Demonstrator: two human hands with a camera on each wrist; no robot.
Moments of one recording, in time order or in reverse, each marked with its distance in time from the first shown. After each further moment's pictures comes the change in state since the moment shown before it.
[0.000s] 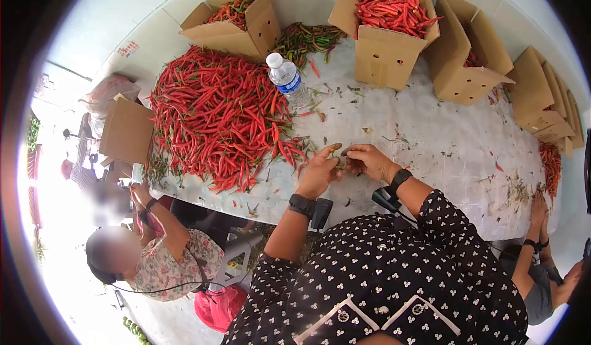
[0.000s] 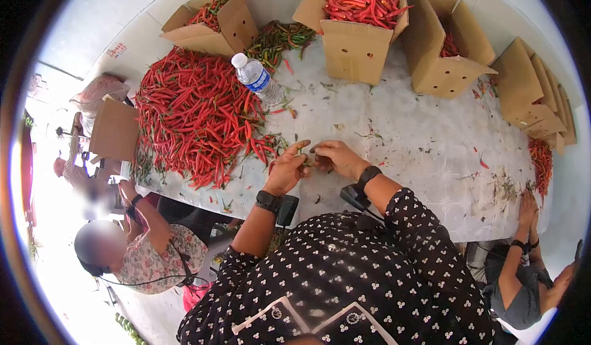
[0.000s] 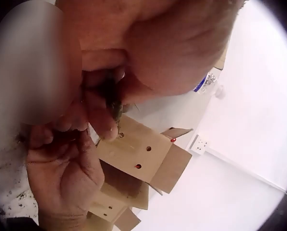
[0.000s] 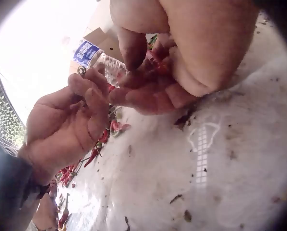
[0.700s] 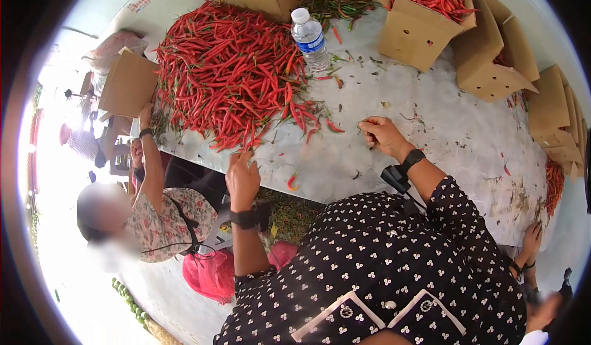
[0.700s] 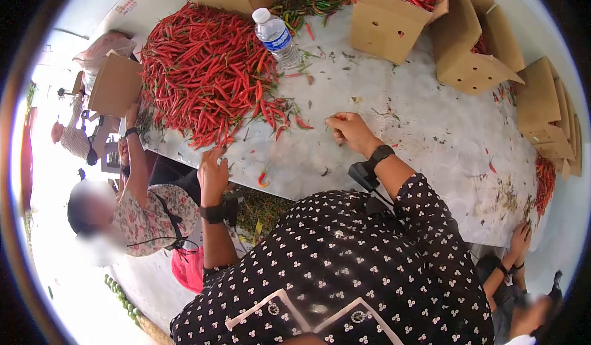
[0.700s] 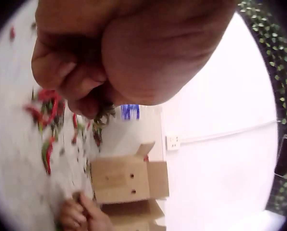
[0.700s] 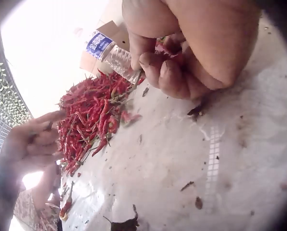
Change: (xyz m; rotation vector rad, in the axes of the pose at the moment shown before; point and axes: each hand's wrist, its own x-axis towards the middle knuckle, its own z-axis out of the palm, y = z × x) left_hand -0.163 0.046 -0.071 1.638 0.963 0.313; right_hand 0.010 0.004 0.001 -0.095 0.054 0.001
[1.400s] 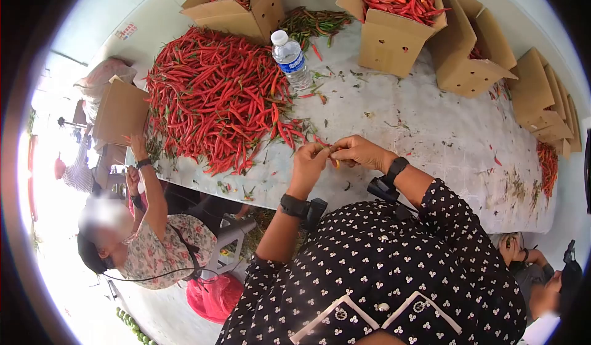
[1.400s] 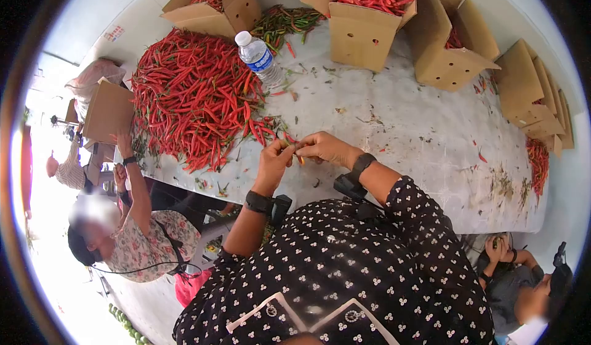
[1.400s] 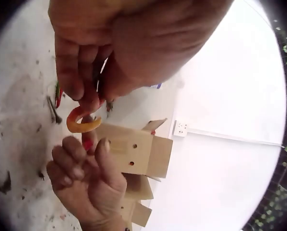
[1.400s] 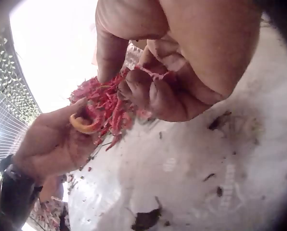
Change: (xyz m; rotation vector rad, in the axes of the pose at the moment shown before) left_hand 0.028 0.112 0.101 -1.103 -0.510 -0.138; right_hand -0.021 -0.018 0.036 -0.335 -0.292 0.020
